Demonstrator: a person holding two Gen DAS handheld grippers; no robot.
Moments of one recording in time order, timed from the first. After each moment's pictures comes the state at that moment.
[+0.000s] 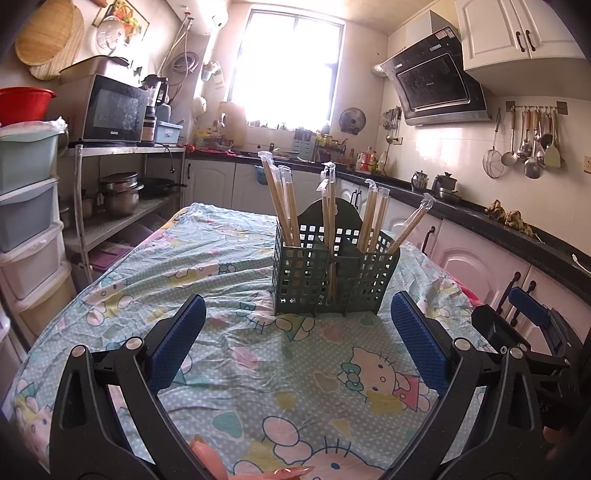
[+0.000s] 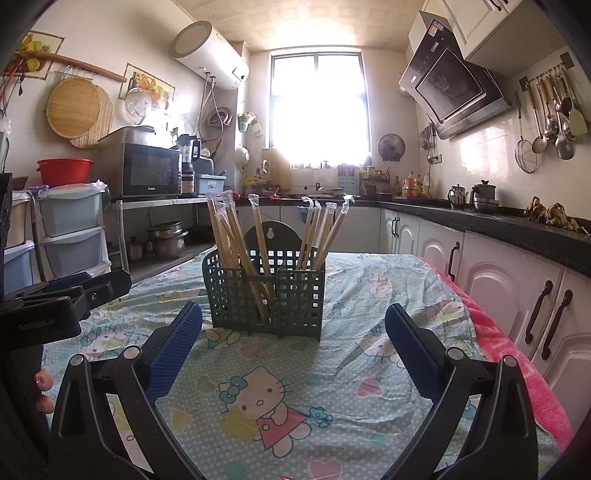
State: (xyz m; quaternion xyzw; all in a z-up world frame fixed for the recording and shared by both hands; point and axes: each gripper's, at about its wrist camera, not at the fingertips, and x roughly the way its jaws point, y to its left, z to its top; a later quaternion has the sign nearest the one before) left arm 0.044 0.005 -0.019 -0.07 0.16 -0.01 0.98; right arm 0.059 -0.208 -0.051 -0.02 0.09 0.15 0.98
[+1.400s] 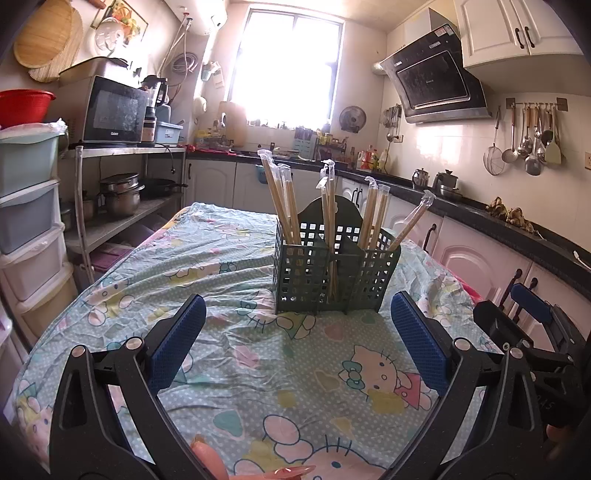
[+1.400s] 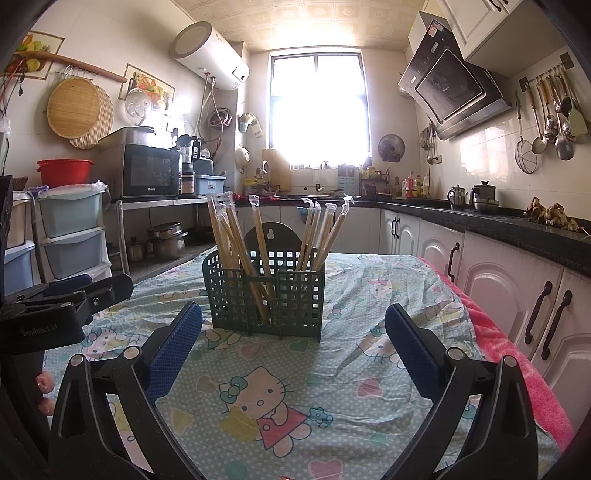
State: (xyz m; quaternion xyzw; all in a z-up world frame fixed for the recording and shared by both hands) left arm 0.042 0.005 -0.019 -0.06 0.16 -0.01 0.98; right arm 0.059 -0.207 -0.051 -0.02 0.09 0.15 0.98
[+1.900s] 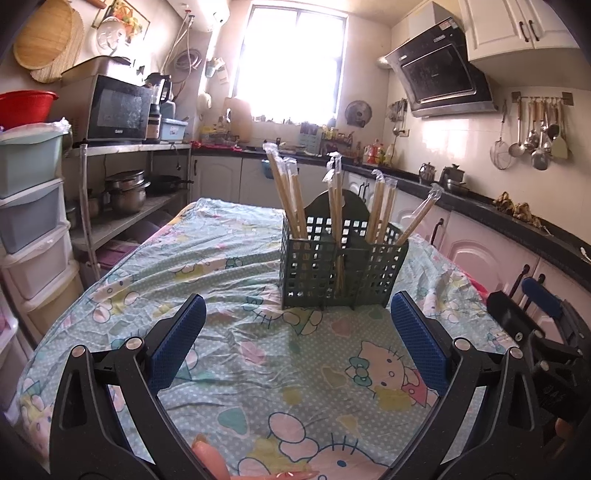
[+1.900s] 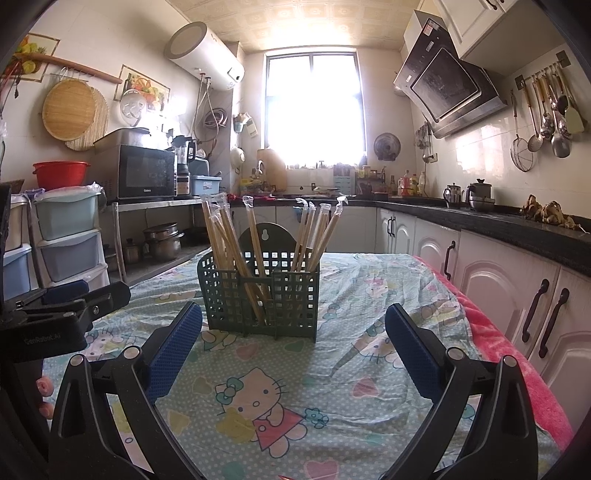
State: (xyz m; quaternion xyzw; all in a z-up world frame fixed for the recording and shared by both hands) left arm 0.048 0.001 -0.022 -0.06 0.18 0.01 0.98; right arm 0.059 -0.209 -0.048 -0.02 0.09 0.14 0.99
